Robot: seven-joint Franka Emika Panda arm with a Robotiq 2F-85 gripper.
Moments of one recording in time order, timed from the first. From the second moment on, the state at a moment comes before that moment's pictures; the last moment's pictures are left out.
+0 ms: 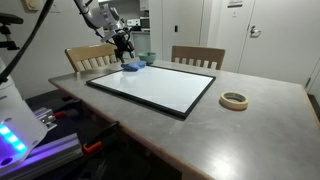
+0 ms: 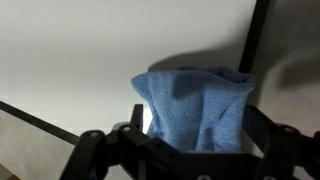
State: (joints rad) arm 0.53 0.86 0.04 -1.36 -0.44 1.93 0.57
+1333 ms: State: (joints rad) arm 0.56 1.06 0.02 -1.08 -0.45 1.84 0.42
